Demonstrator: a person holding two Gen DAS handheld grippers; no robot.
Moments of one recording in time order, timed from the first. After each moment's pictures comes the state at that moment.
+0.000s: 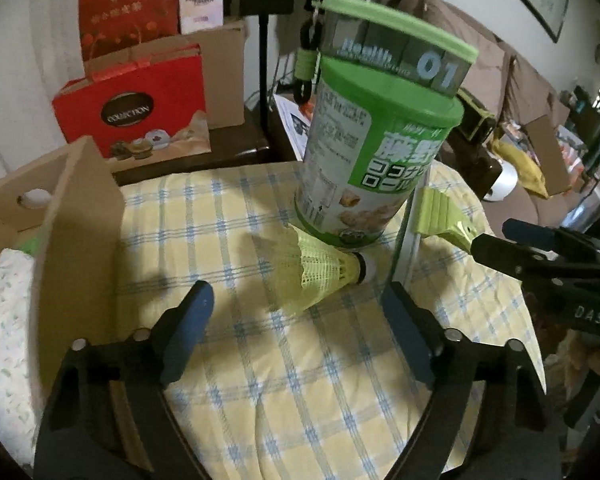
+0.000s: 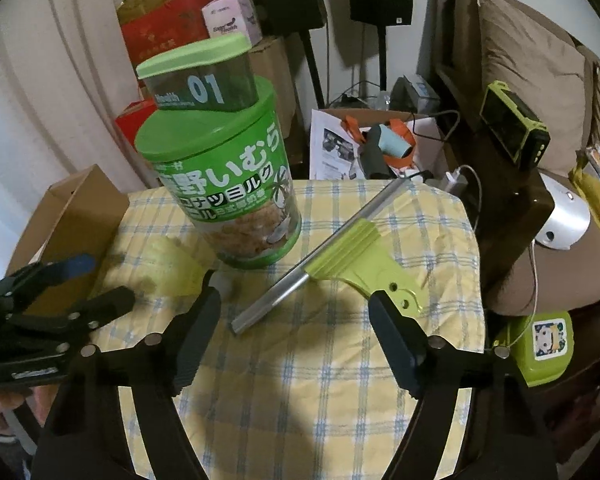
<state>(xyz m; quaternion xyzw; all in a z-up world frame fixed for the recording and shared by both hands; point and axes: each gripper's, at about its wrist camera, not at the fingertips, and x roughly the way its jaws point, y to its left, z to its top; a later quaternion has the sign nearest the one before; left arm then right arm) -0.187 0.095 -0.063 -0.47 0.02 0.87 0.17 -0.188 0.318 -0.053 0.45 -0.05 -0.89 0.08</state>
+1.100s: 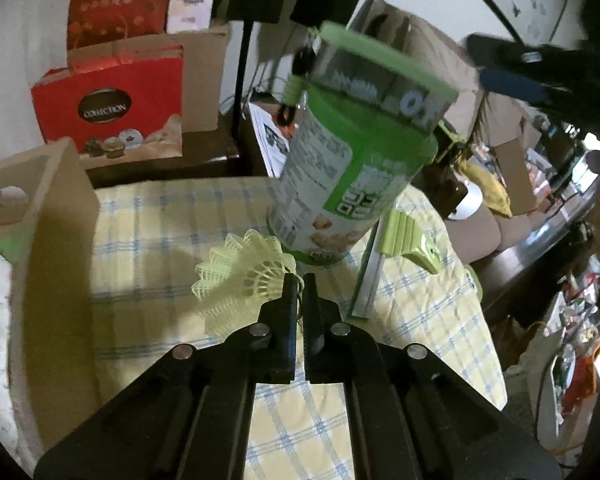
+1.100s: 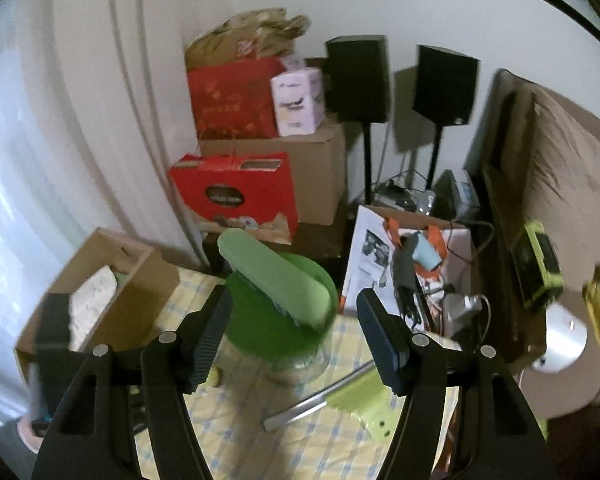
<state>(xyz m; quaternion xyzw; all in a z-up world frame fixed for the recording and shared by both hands) -0.190 0.080 -0.042 -0.46 -0.05 0.86 0.22 -0.248 0.284 0.073 0.36 0.03 -0.92 0.17</state>
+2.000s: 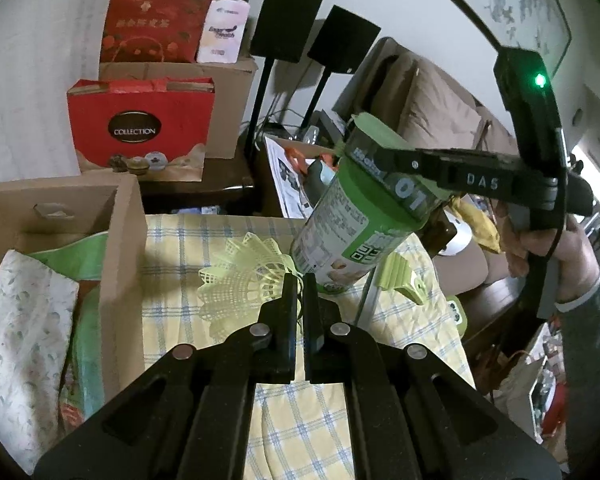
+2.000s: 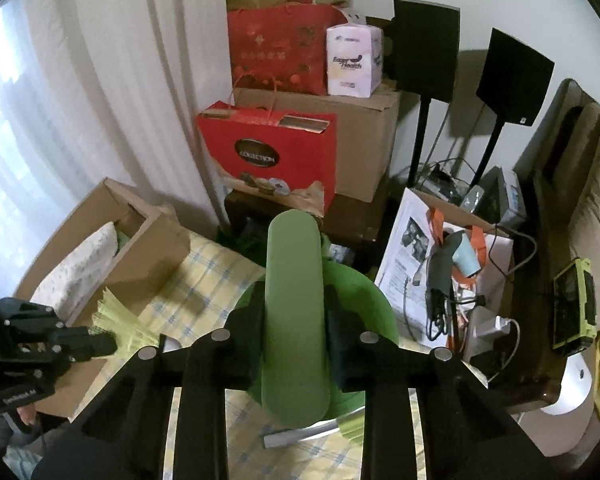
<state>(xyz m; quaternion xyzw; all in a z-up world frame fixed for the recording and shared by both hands) -0.189 0.025 0.002 -0.43 -0.10 0.87 0.21 -0.297 0.240 0.036 0.42 0.09 -0.87 0.23</state>
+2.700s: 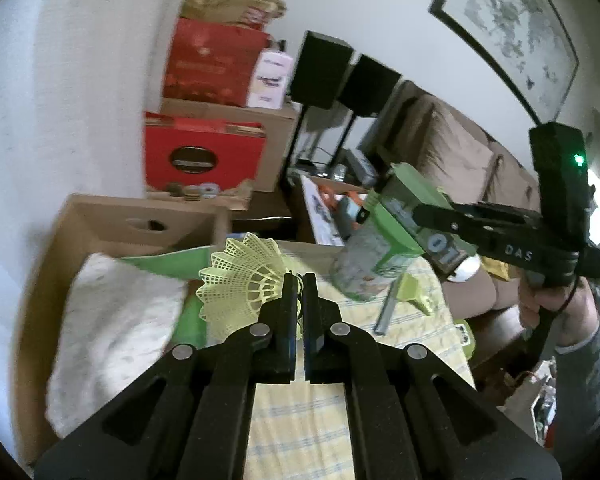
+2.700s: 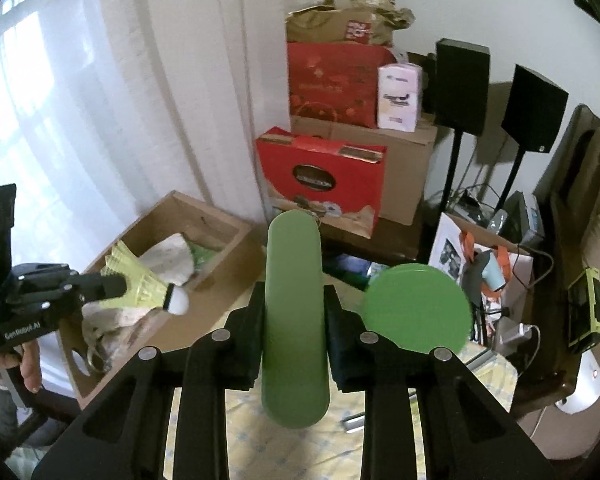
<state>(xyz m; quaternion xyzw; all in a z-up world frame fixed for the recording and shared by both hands) -0.133 -0.065 0.060 -0.38 -0.11 0.90 0.16 -0.217 0.185 0.078 0.38 0.07 -0.88 0.28</state>
